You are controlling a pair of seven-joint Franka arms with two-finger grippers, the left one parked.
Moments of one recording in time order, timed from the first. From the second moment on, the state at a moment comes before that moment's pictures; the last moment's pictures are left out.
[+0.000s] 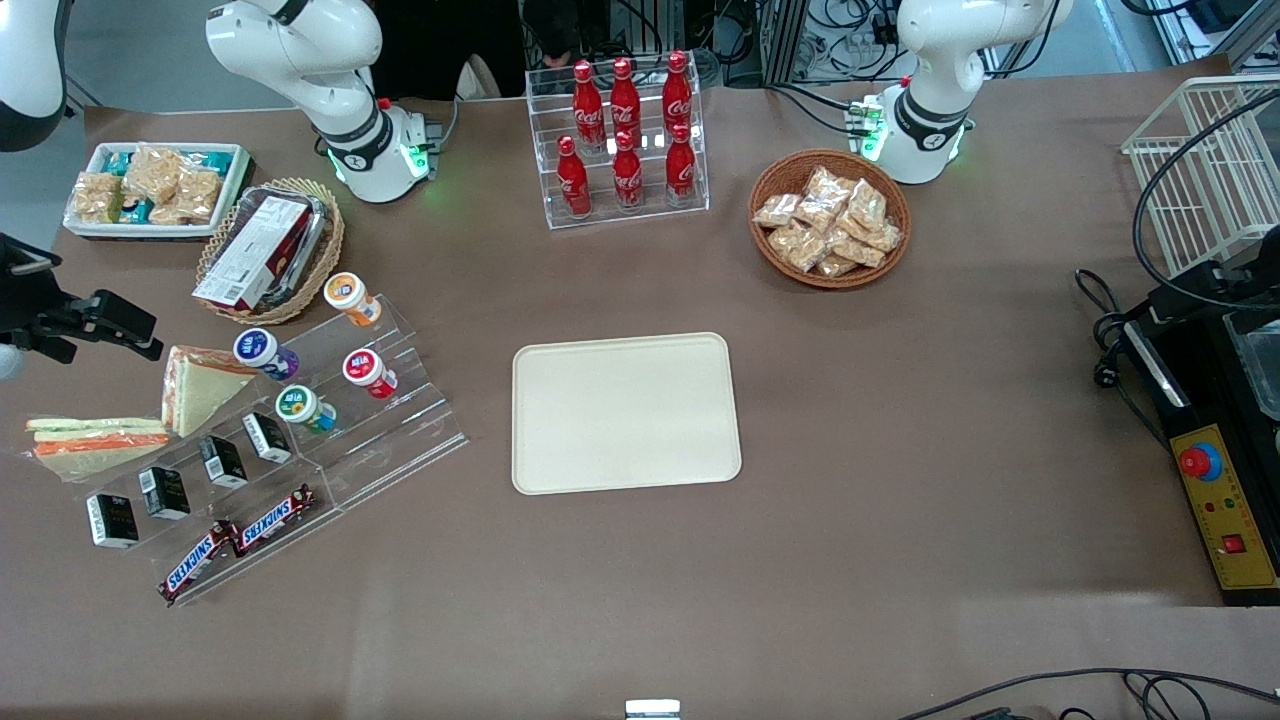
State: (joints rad) arm 0.04 0.02 -0.09 -1.57 0.01 1.66 -0.04
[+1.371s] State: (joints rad) arm 0.03 0.09 -0.09 -1.98 0.01 2.10 -0.20
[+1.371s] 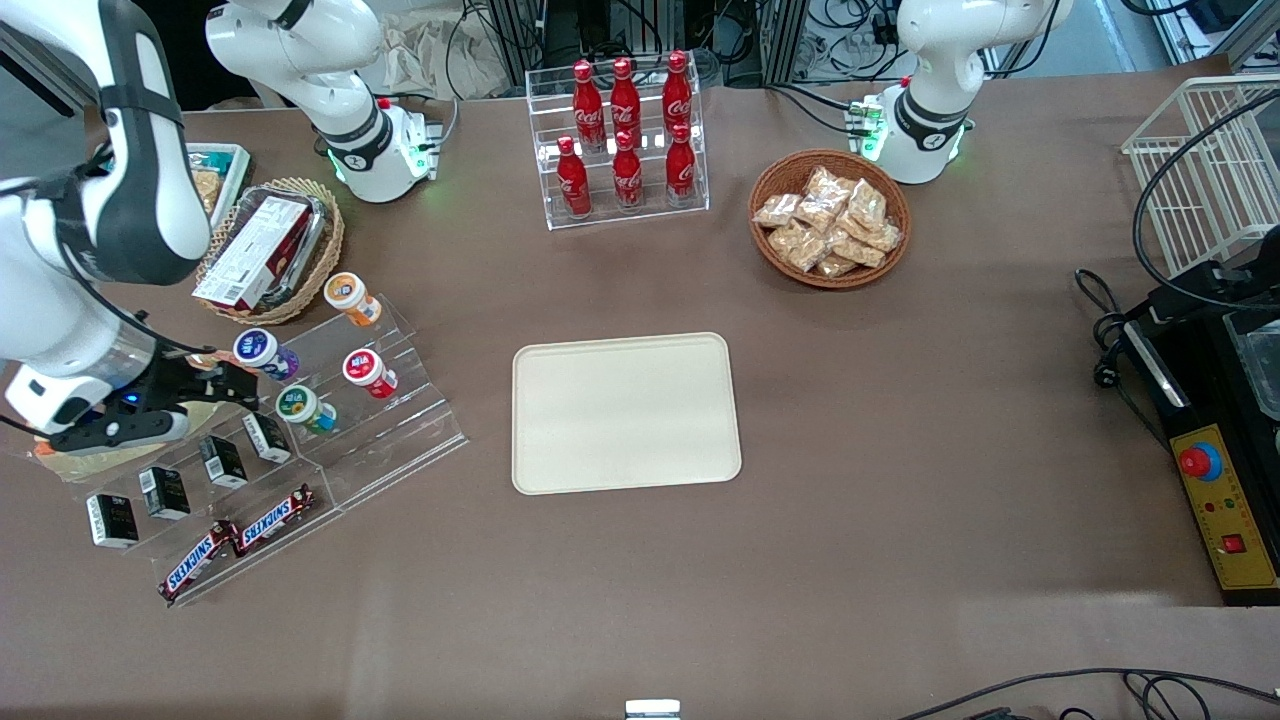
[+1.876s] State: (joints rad) arm 0.03 0.10 -0.09 -2.15 0.01 2.29 -0.20
